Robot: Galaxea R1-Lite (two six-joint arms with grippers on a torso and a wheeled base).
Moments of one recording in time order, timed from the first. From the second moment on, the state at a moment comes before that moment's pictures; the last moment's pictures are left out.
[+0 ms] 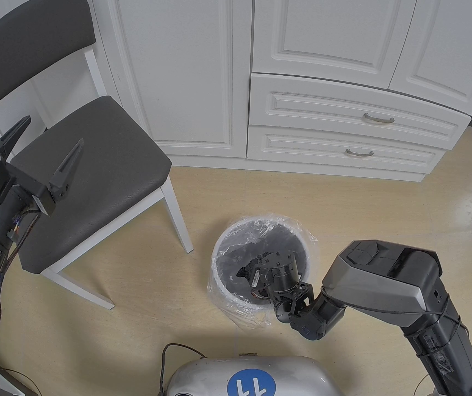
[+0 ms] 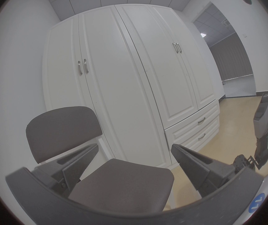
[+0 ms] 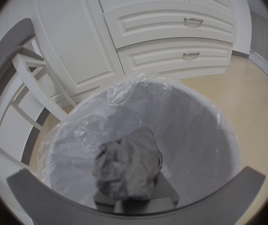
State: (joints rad) left arm -0.24 1.33 -0.36 -1.37 -0.04 0.43; right arm 0.68 2.64 -1.23 -1.04 -0.54 0.48
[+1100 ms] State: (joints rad) left arm -0.31 1.39 -0.36 -1.39 -0.04 0.43; right arm 0.69 2.31 -0.91 -1.18 -0.54 0.21
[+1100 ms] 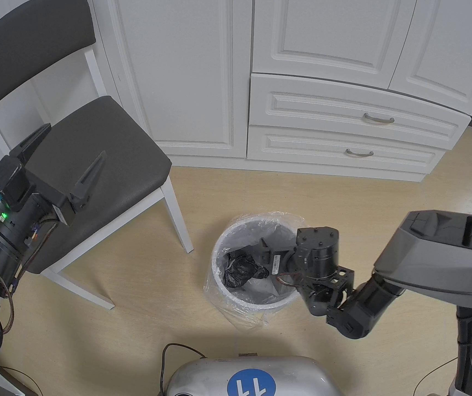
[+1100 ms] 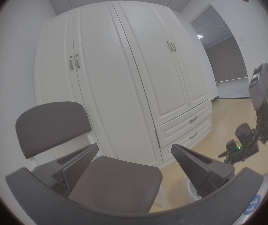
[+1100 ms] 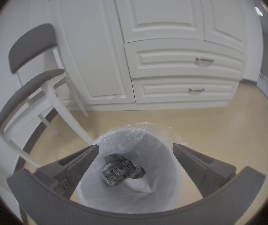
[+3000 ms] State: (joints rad) left arm -0.14 1.07 -0.84 -0.21 0.09 -0.08; right arm 0.13 1.17 -0.81 0.08 -0.30 0.26
